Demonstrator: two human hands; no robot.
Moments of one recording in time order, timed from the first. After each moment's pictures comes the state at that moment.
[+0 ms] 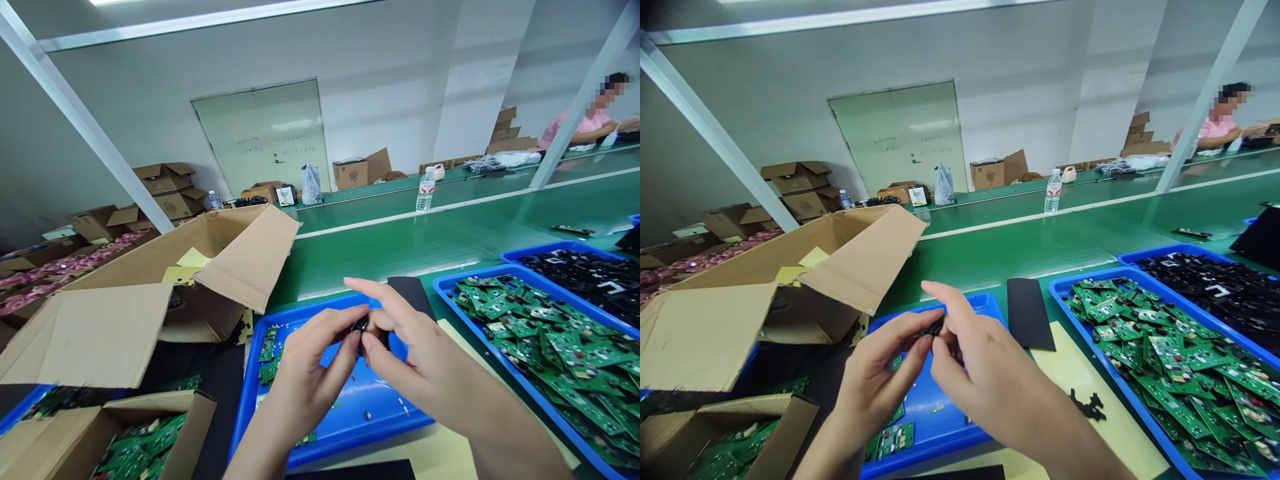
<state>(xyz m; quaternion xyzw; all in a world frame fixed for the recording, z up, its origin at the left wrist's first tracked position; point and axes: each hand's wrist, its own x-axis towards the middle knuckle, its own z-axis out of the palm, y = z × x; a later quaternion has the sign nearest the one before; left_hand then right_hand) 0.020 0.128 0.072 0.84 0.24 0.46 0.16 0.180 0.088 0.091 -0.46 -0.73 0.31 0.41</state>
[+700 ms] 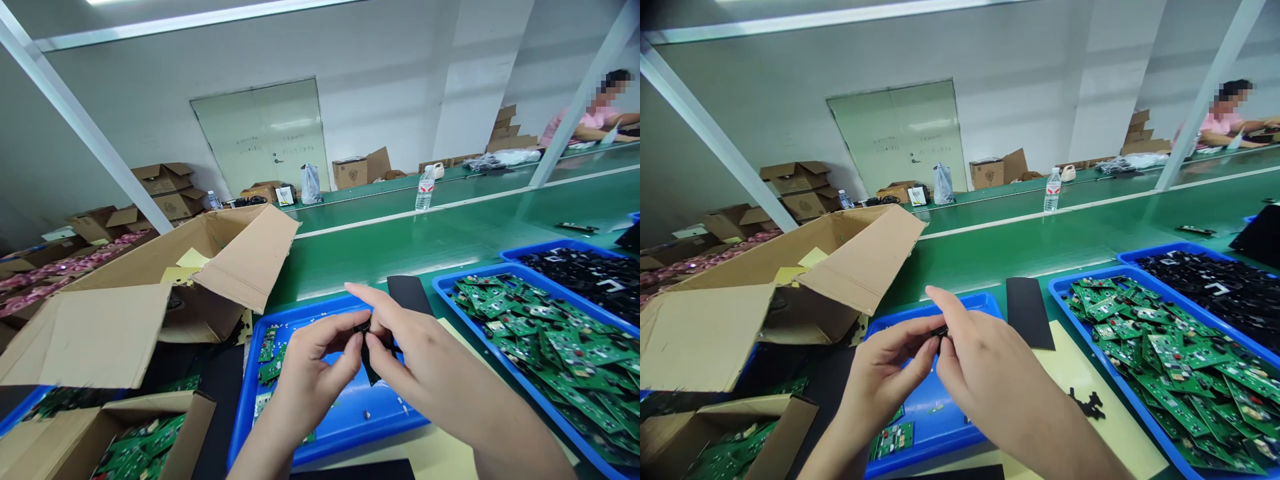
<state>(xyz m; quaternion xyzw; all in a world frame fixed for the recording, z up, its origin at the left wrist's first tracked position) 0.029 0.127 0.068 0.78 0.29 0.46 0.31 0.182 0.086 0.090 -0.51 -0.76 0.17 0.35</state>
